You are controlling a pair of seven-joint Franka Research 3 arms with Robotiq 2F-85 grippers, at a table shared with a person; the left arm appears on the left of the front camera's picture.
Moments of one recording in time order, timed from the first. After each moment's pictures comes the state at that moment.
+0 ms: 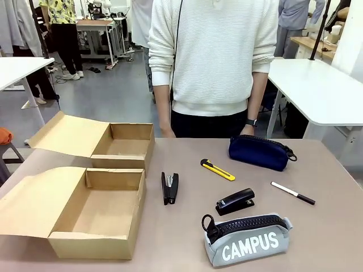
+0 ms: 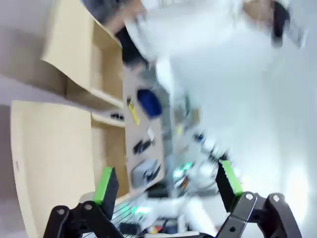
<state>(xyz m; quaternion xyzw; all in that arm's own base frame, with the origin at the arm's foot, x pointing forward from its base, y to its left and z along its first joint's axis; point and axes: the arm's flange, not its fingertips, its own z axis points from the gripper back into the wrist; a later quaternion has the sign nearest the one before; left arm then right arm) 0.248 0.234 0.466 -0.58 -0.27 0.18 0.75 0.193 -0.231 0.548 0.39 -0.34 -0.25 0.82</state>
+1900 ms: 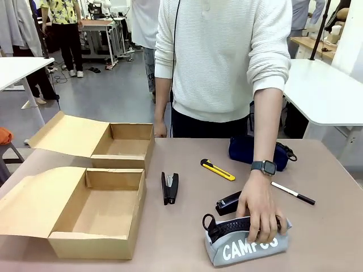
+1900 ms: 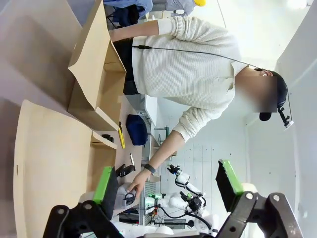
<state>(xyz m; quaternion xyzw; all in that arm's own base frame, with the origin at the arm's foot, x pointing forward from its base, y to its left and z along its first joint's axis) 0.253 0.244 0.442 -0.60 -0.27 0.26 0.70 0.141 -0.246 0.535 0.30 -0.37 -0.11 0.87</state>
